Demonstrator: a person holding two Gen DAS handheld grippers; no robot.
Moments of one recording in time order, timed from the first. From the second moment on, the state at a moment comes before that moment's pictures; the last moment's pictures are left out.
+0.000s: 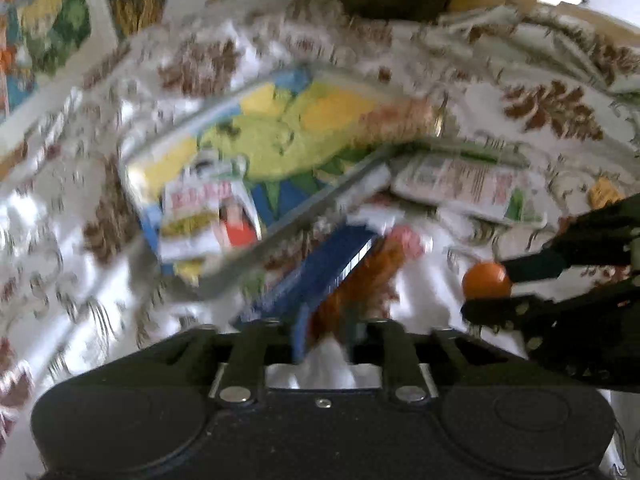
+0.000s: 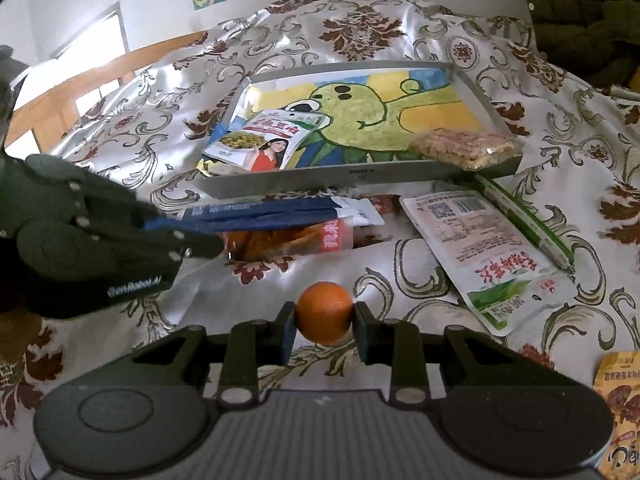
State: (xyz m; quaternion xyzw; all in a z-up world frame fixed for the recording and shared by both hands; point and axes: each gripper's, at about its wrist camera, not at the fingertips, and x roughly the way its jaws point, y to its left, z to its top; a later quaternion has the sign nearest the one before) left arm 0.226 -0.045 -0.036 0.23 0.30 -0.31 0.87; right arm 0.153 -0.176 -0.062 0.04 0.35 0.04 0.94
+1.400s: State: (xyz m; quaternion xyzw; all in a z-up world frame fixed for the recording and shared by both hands) left arm 0.216 -0.016 -0.004 0.08 0.35 -0.28 0.89; right arm 0.139 -0.179 -0.029 0.06 0.27 0.04 0.96
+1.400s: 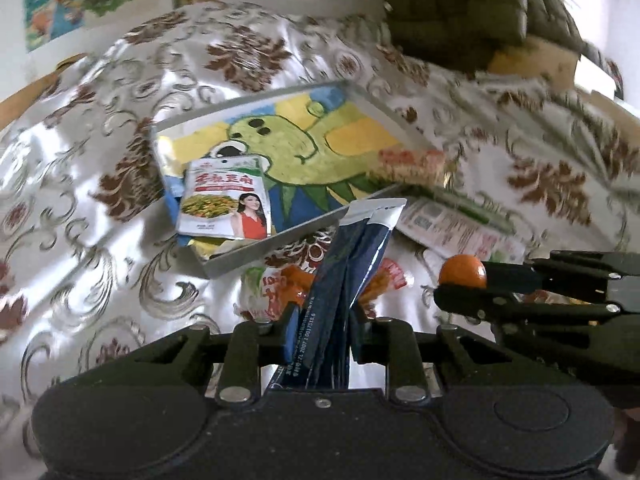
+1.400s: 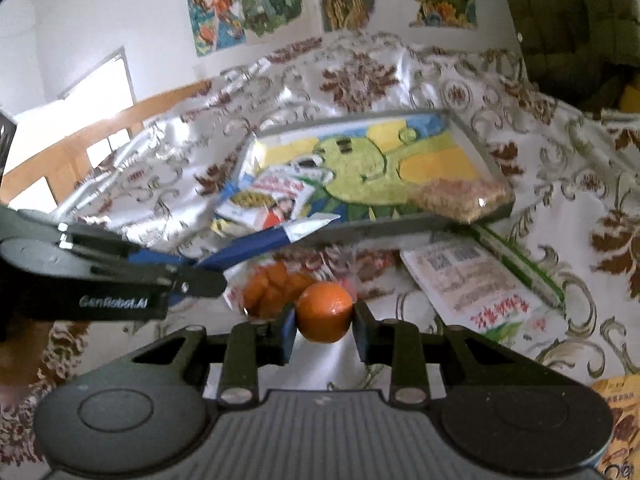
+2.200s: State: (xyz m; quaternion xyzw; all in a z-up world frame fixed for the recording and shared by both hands) left arm 0.283 0.012 0.058 0.00 0.28 -0.21 0.94; right arm 0.211 -0.159 0.088 0.00 0.21 0.05 0.98
